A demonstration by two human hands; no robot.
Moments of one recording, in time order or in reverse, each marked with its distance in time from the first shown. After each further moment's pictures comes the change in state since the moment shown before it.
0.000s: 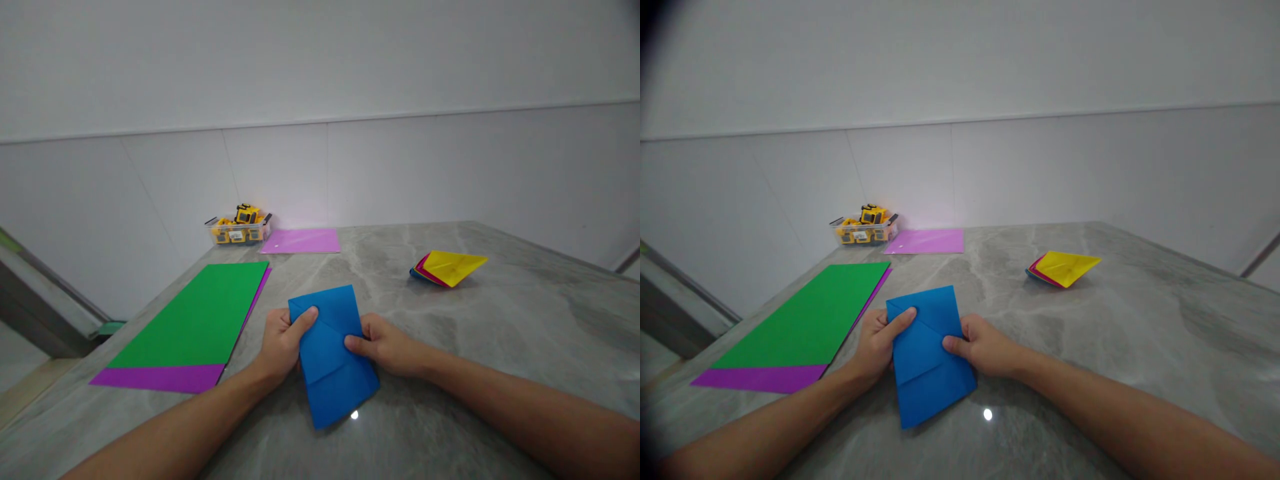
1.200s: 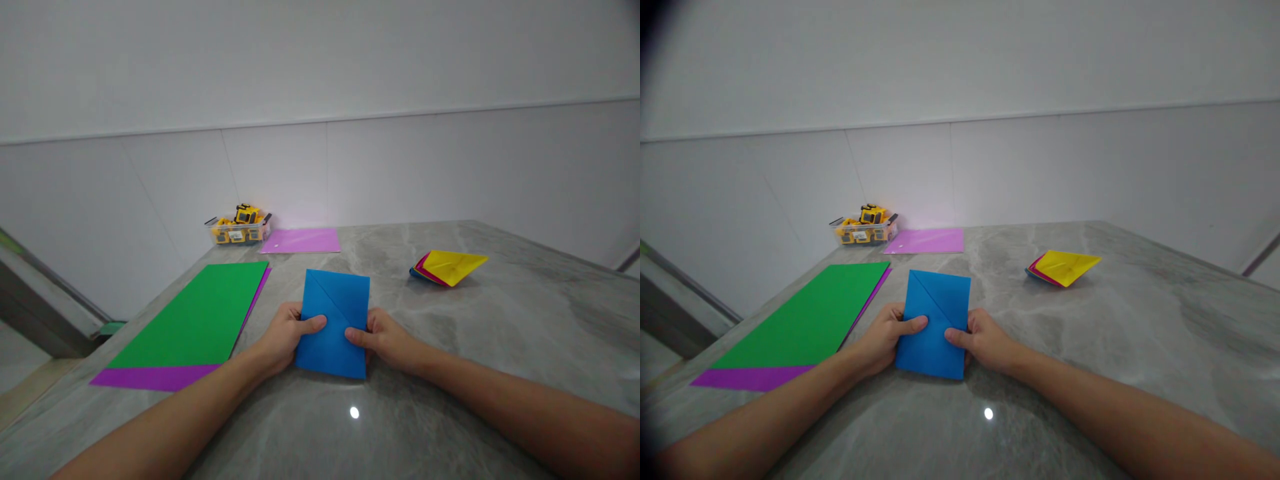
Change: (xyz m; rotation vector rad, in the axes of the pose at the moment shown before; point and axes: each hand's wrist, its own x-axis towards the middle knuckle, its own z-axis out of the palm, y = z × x) left_hand 0.014 0.000 -0.003 -0.226 -0.305 -0.271; right_hand 0.003 0.004 -0.003 0.020 0.151 0.039
